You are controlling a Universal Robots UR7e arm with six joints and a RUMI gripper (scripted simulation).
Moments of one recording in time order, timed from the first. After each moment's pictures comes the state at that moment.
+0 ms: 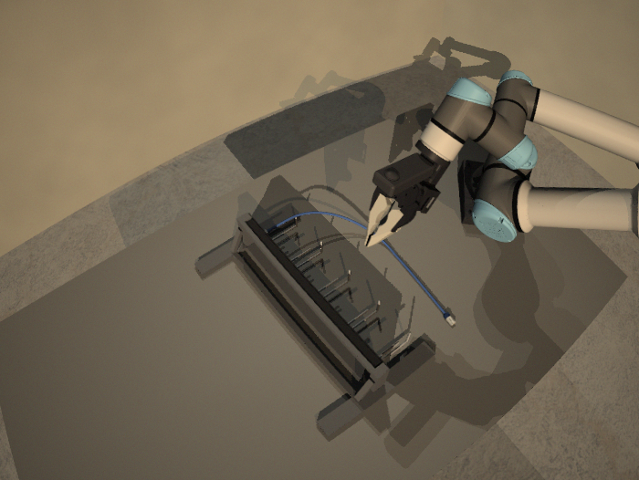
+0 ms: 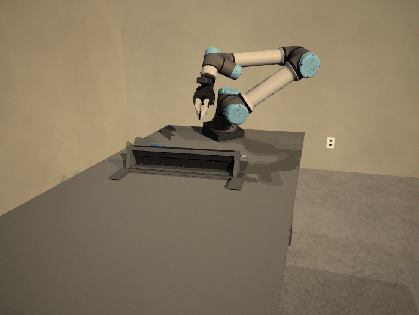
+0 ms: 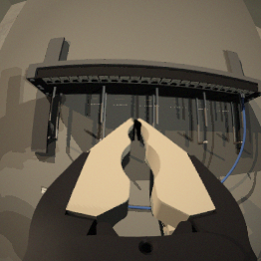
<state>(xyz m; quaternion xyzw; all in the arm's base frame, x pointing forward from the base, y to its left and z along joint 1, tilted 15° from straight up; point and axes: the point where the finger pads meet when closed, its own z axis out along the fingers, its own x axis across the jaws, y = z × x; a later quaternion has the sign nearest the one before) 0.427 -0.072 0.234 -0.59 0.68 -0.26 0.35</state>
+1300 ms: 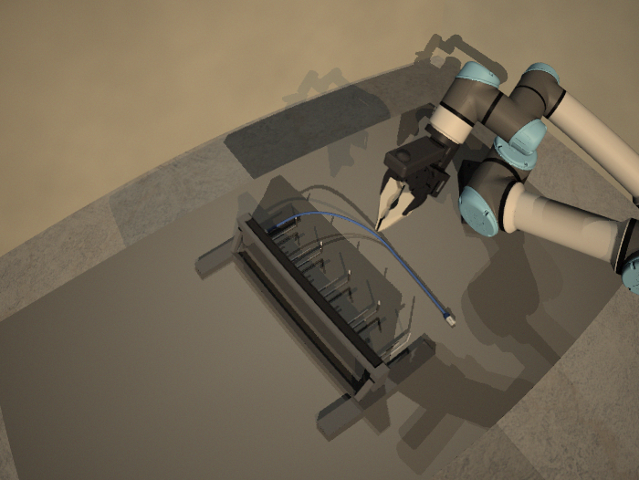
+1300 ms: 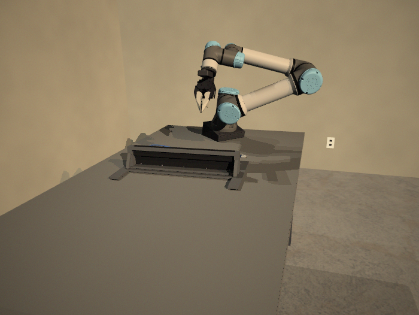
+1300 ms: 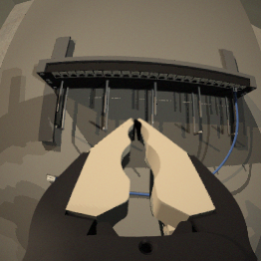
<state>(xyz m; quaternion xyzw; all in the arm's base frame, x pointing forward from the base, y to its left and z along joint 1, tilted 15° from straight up) 0.398 -0.075 0.256 -0.59 0.68 -0.25 0.35</state>
